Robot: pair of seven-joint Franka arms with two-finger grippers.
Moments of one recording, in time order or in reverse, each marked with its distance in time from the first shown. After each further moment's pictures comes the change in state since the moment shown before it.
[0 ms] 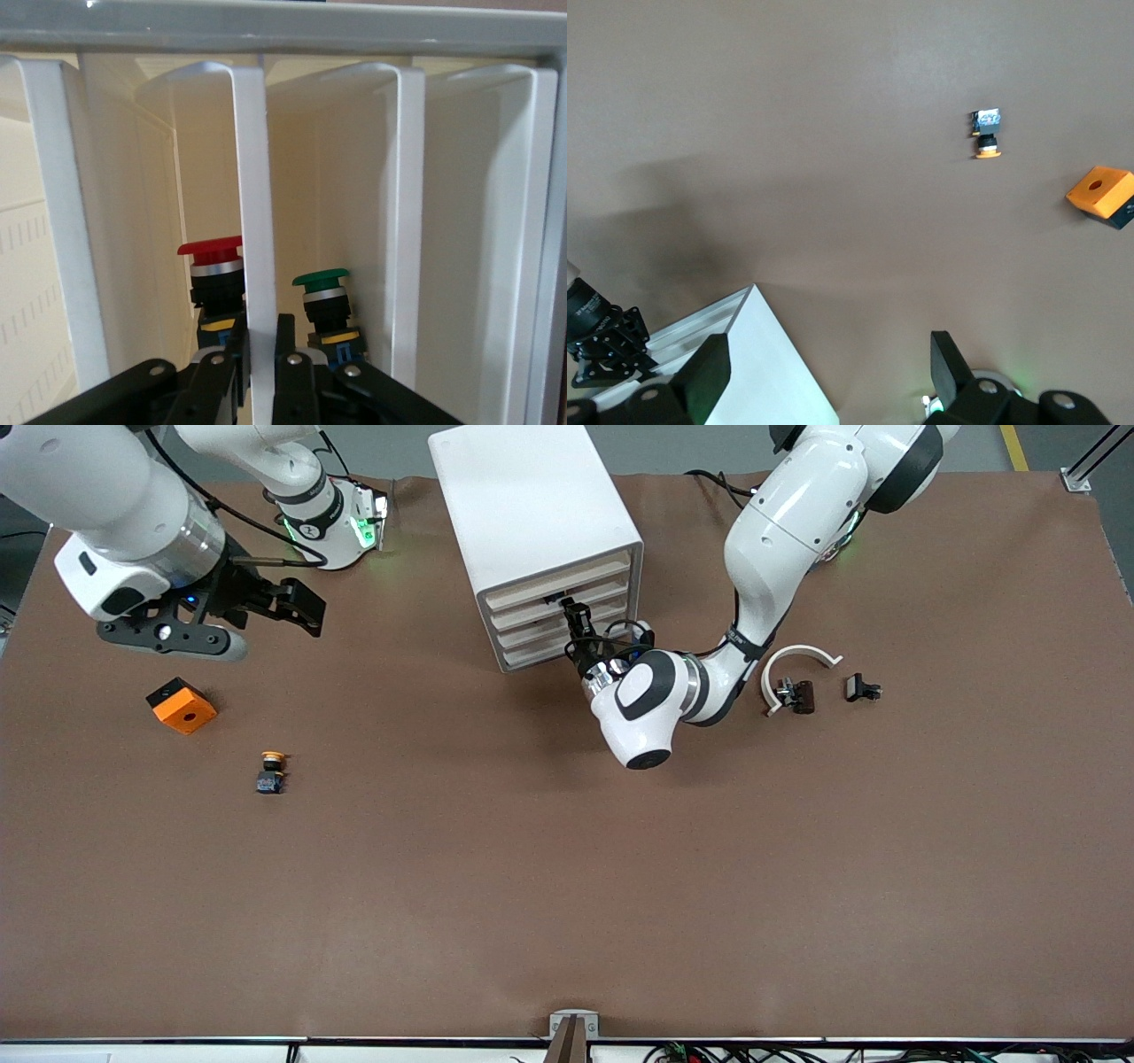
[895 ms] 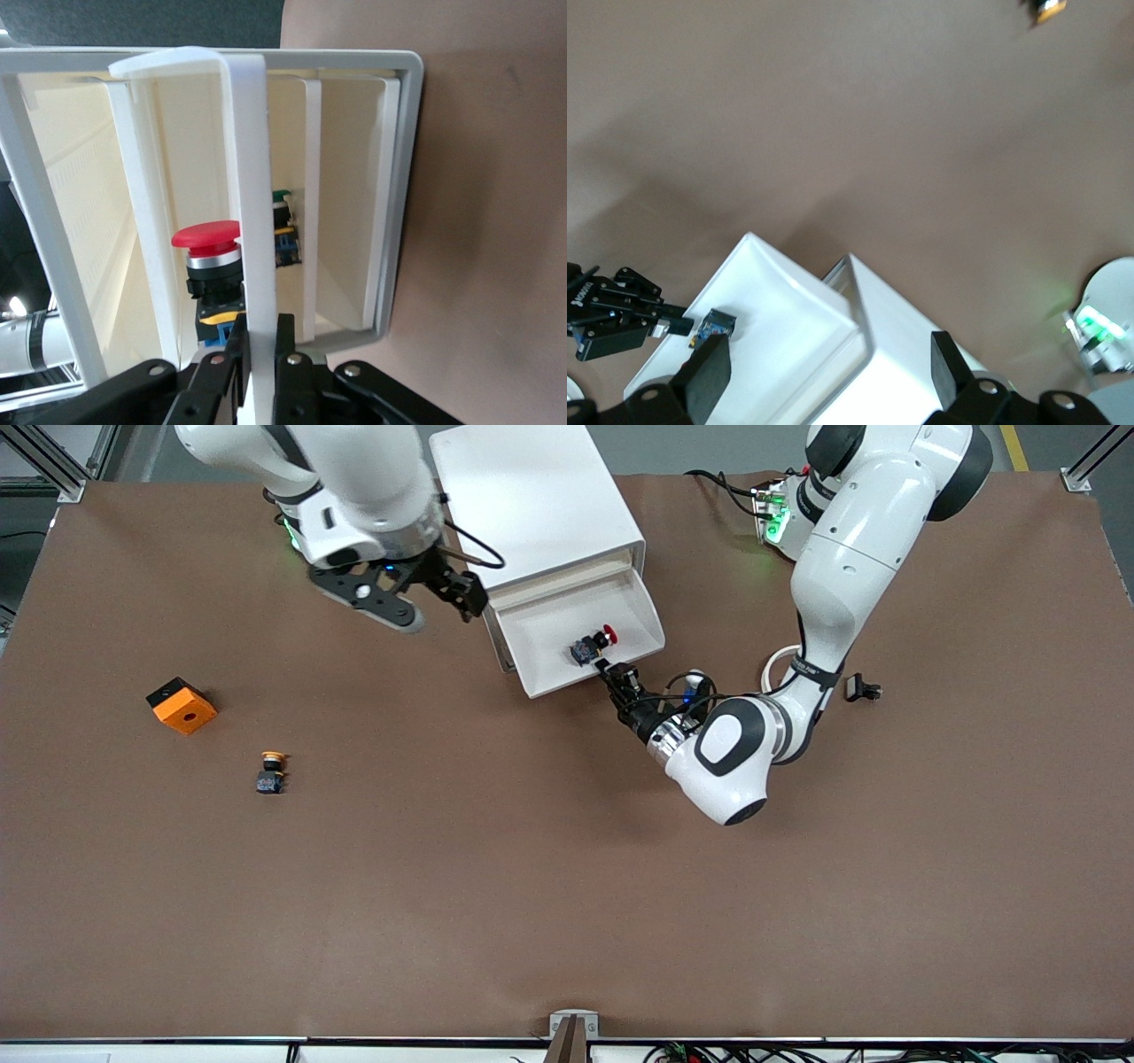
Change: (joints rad) left arm 0.190 0.001 0.041 0.076 -0.010 0.014 -0.002; right arm 0.348 0.108 0.002 -0.002 0.003 0.117 0.716
